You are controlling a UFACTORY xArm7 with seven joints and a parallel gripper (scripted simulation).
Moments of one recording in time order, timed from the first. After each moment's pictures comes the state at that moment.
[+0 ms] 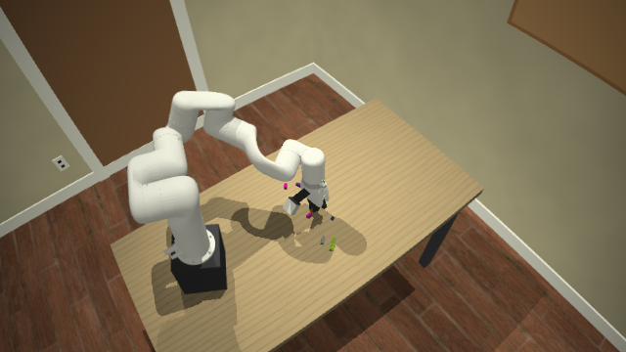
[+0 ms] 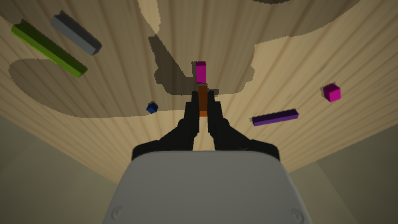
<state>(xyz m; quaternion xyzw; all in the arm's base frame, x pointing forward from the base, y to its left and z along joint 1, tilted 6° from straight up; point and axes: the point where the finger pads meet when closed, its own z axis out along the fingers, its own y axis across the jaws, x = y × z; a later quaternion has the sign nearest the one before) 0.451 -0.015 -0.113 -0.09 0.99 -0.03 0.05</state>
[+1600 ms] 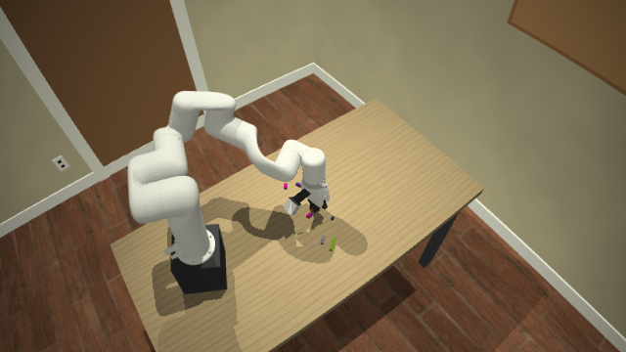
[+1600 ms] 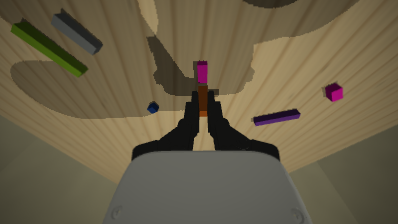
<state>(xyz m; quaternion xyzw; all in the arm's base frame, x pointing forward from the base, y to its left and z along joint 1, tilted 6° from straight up) 0.452 -0.016 -0.114 -0.09 0.99 -0.03 0.05</state>
